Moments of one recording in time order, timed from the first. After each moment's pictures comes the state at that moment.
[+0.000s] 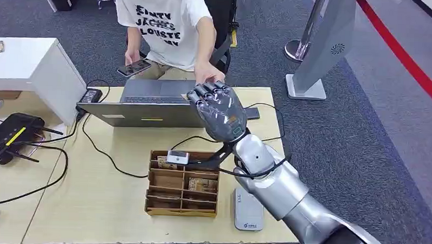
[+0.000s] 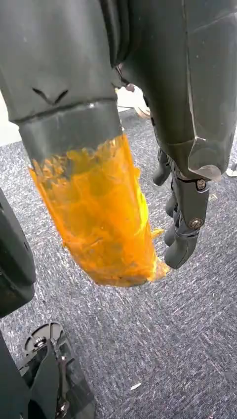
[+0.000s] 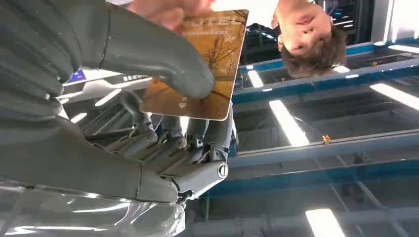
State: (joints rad) left arm -0.11 -0.17 0.65 -0.20 -1.37 0.01 0.21; right arm -0.67 0.06 0.76 -1.20 1.31 -0.55 0.01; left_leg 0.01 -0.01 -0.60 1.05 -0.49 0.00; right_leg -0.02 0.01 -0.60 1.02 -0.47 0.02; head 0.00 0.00
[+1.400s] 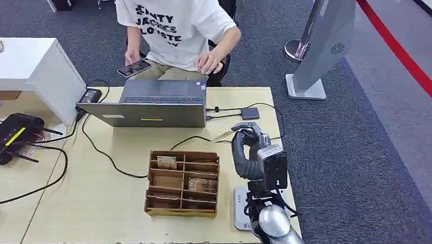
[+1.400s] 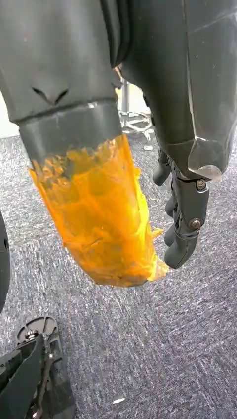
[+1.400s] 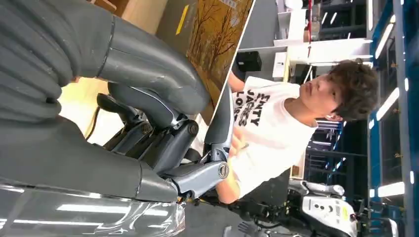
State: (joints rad) left arm -0.07 -0.16 0.71 -0.20 -1.25 0.10 0.17; right arm -0.17 0.12 0.51 -1.59 -0.02 -0.30 -0.30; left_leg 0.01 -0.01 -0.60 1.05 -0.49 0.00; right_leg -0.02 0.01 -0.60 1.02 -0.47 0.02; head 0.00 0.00
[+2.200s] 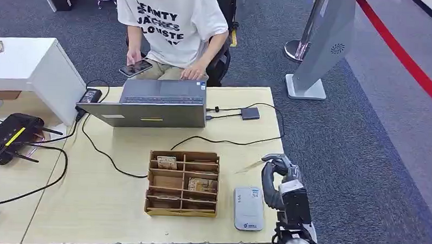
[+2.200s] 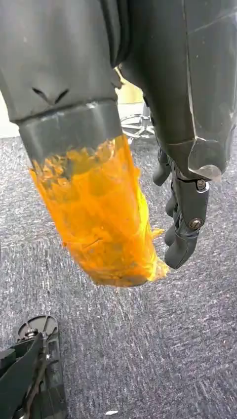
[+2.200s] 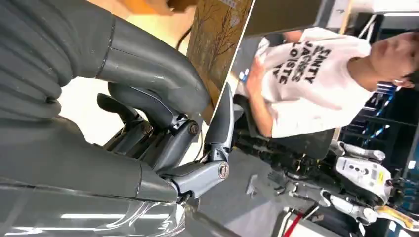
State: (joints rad) left arm -0.06 -0.16 0.77 -0.20 -1.20 0.13 0.17; right arm 0.08 -0.01 0.41 -1.69 0.14 -0.39 -0.31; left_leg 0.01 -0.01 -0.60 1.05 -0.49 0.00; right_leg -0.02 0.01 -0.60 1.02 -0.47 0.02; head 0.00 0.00
